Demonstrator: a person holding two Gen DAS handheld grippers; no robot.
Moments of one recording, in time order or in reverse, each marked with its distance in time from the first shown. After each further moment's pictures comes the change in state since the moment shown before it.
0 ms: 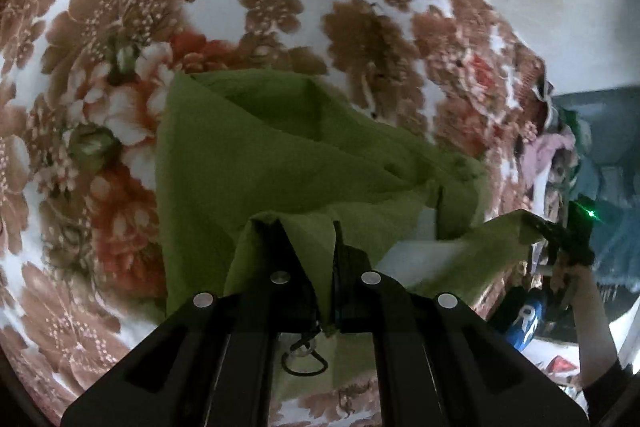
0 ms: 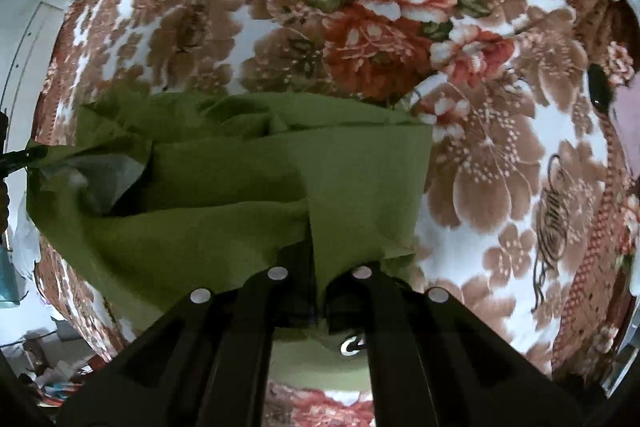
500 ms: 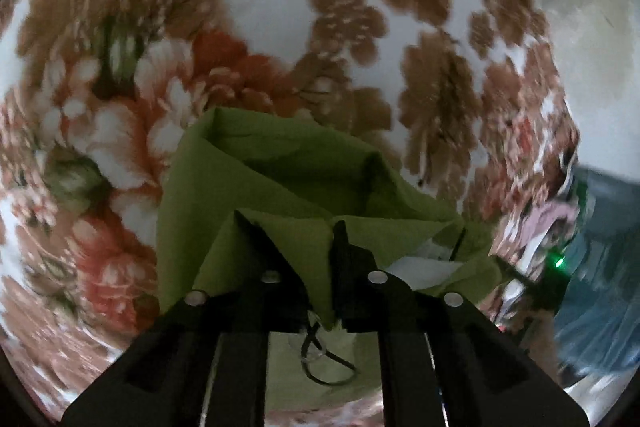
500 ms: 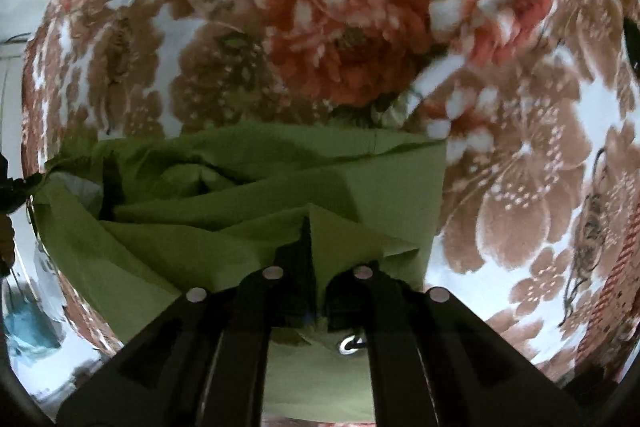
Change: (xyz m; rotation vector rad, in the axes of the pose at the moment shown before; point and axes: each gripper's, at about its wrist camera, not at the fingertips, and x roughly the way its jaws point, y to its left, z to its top) left arm 0.055 0.062 0.085 -0.309 0.117 -0.027; right arm 0.088 -0.044 0.062 0.185 0.190 0.060
